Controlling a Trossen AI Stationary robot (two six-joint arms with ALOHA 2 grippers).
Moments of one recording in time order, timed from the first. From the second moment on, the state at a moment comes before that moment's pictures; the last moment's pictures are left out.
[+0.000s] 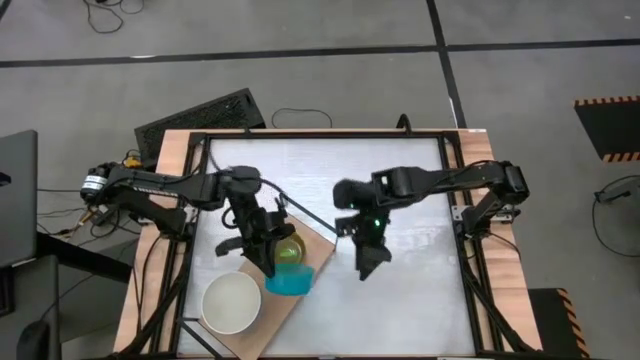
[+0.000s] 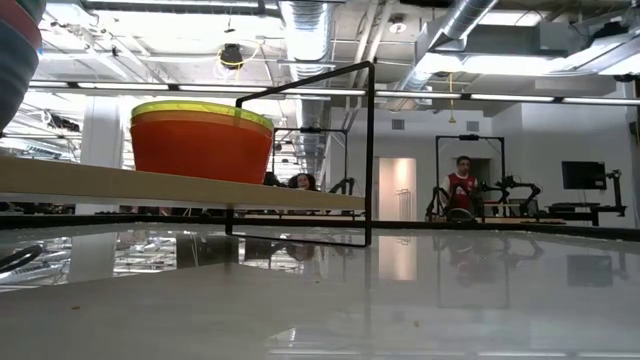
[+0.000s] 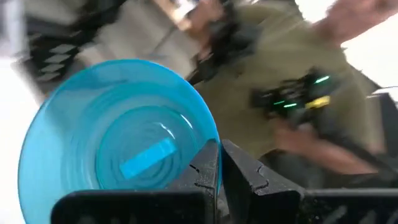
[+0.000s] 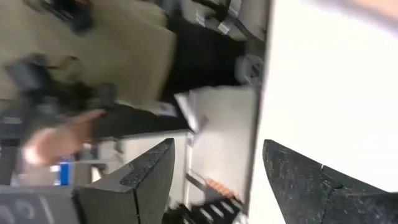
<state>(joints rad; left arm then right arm) -0.06 1.31 1.10 0.10 1.08 -0.63 0.09 1.68 1.62 -0.86 -0.93 0.43</state>
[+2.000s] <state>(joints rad) -0.41 1.43 1.14 -0.66 -0.27 -0.04 0.42 1.66 1.62 -0.98 -0.31 0.71</state>
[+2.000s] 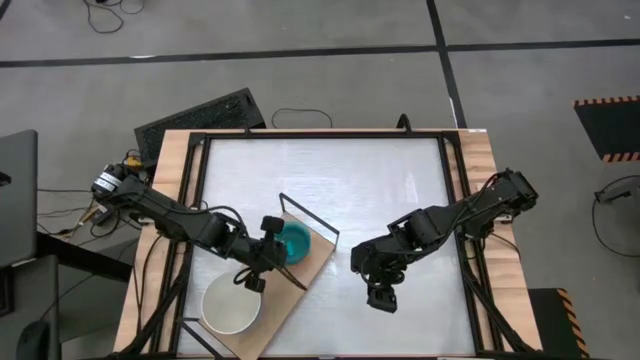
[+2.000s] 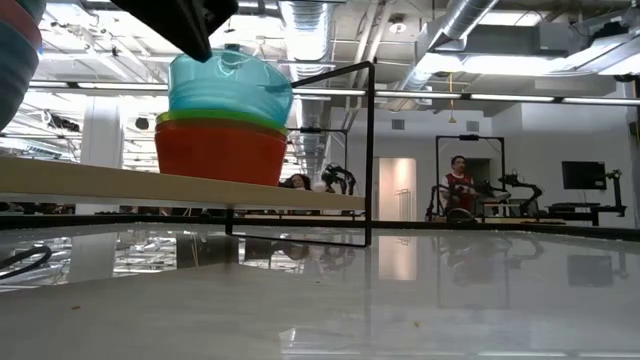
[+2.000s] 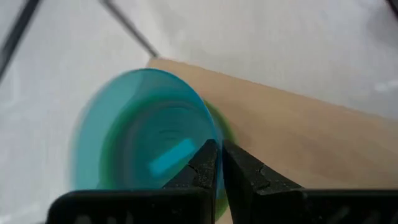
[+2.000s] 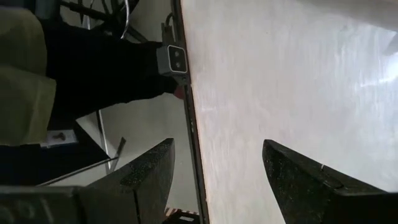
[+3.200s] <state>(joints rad) -0.42 1.16 1.65 -0.67 -0.25 -0.01 0.39 1.51 1.78 -0.58 -0.25 0.52</state>
